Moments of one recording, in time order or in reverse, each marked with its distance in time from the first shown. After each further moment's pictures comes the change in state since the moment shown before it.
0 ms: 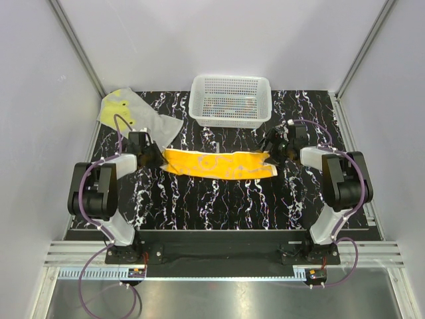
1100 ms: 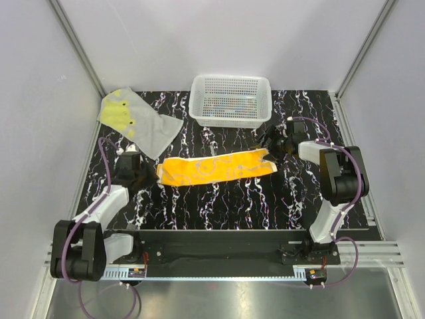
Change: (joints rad) left arm -0.034 -0.509 -0.299 -0.127 -0.164 -0.113; right arm 0.001 0.077 0.100 -0.051 0.007 0.053
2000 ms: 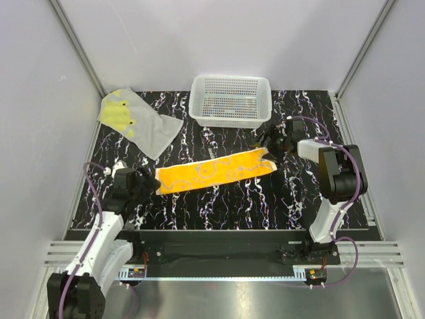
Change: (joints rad) left arm -0.010 -0.393 -0.137 -0.267 -0.131 -0.190; right arm 0.001 0.025 0.034 -0.021 0.003 0.018
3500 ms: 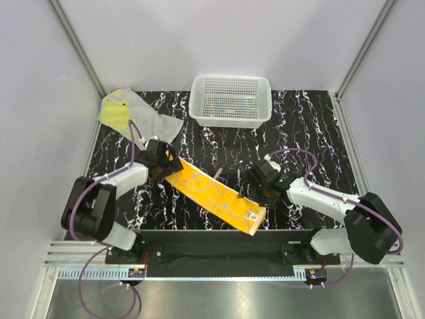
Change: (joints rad) left arm -0.229 0.696 0.327 0.229 -0.056 0.092; right arm 0.606 -0.558 -0.348 -0.449 0.507 0.247
